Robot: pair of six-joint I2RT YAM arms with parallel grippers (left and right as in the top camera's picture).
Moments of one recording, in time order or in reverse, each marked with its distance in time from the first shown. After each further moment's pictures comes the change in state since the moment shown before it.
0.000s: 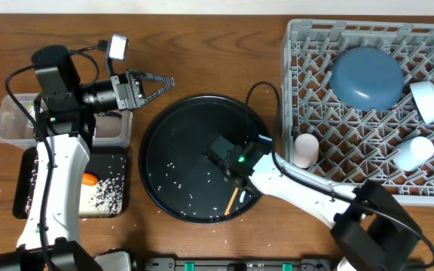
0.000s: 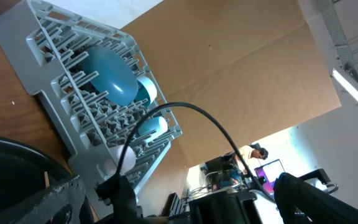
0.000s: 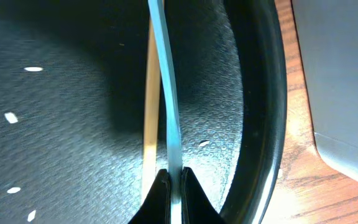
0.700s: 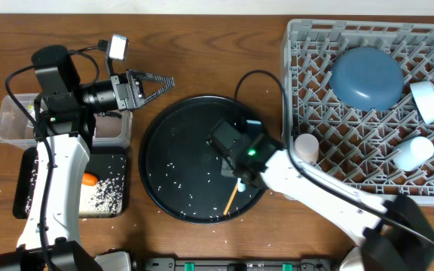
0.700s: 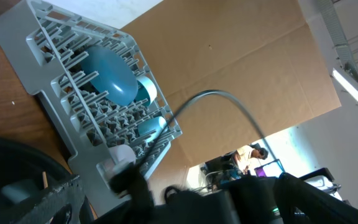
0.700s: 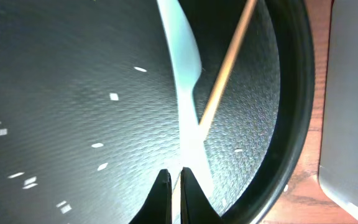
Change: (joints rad) left arm 0.000 0.000 0.000 0.000 0.000 0.000; right arm -0.037 -0.110 0.083 -0.006 -0.074 -0.280
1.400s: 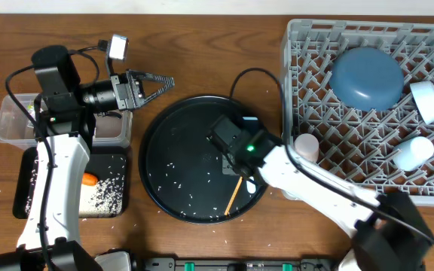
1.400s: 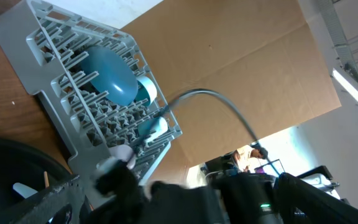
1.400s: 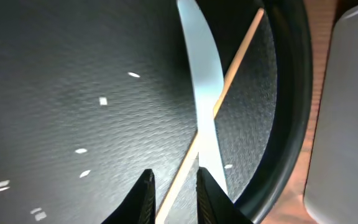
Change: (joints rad) left arm 0.000 0.000 0.000 0.000 0.000 0.000; right arm -0.014 0.088 0.011 0.011 0.021 -0.115
